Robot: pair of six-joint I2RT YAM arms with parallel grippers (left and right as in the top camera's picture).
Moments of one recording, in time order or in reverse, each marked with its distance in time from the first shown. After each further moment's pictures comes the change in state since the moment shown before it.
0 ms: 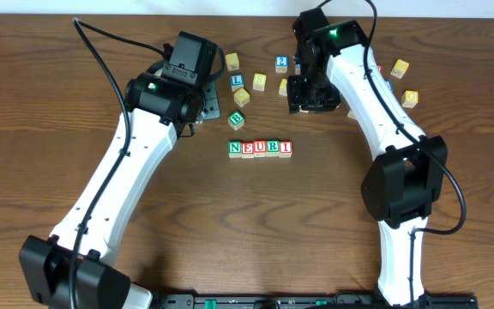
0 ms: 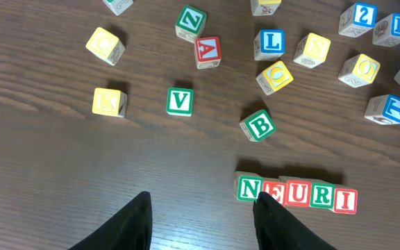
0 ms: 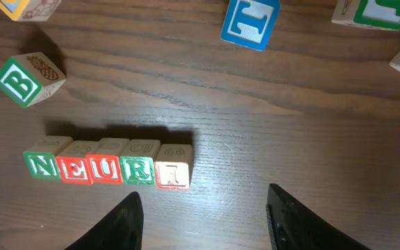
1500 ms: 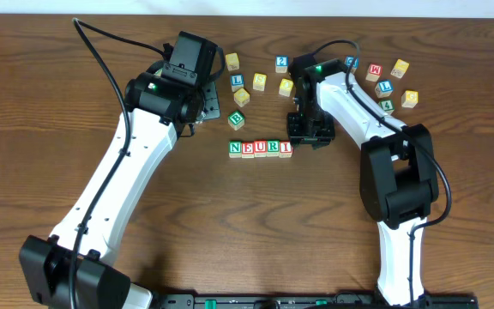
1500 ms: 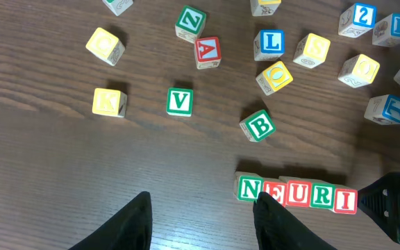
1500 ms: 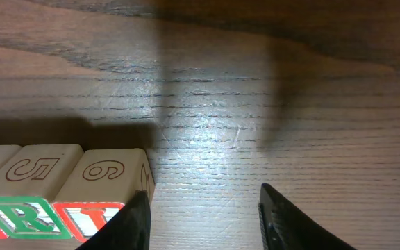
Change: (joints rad) left arm 0.000 0.000 0.000 0.000 0.000 0.000; right arm 0.012 0.000 -0.384 0.203 -0.012 0.053
